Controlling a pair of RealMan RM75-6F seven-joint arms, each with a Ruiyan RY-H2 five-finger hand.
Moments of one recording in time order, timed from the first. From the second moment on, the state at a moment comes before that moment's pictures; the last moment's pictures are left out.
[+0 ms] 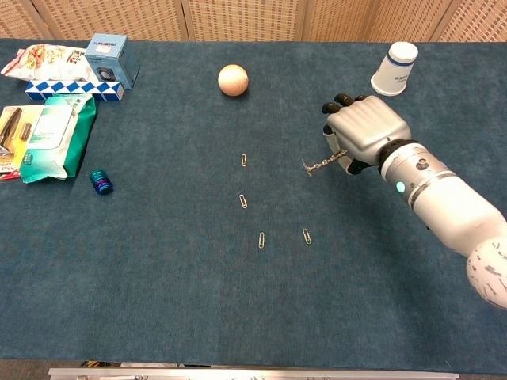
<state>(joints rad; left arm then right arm) -0.01 -0.90 -0.12 -1.72 1.18 1.41 -0.11 0.77 -1.62 0.03 -1.70 -0.79 1.25 -1.03</state>
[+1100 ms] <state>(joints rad) -0.02 -0.90 -0.12 -1.72 1.20 1.38 -0.12 0.61 -1.49 0.00 -1.69 -0.95 1.31 -0.83</state>
